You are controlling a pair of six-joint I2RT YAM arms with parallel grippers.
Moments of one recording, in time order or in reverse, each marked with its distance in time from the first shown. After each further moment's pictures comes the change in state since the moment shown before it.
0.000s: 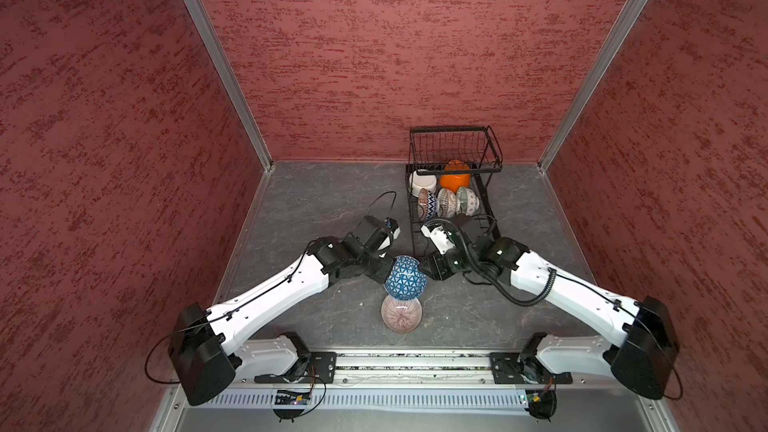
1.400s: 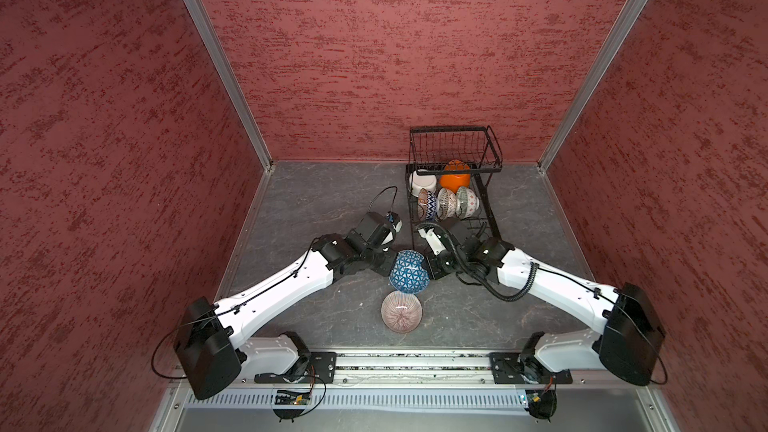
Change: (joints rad) left arm 0.009 0.045 0.013 0.086 -0.045 -0.013; right arm 0.016 0.078 -0.001 0.023 0.153 0.056
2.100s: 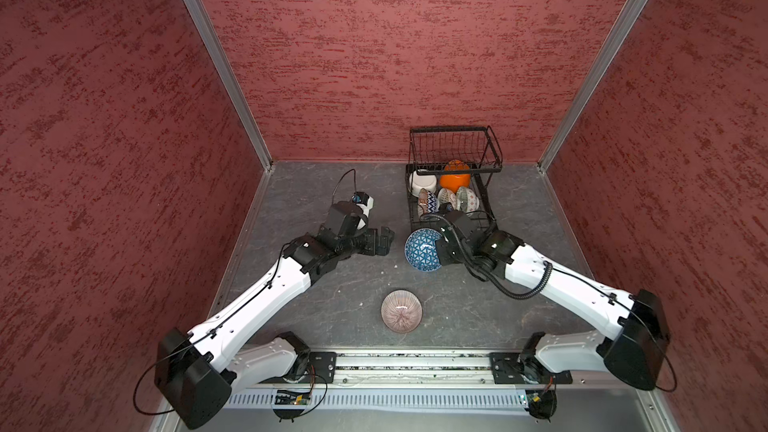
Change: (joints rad) left arm 0.189 -0.164 -0.085 0.175 0.064 -0.147; right arm -0.001 -0.031 0.126 -0.145 0.421 0.026
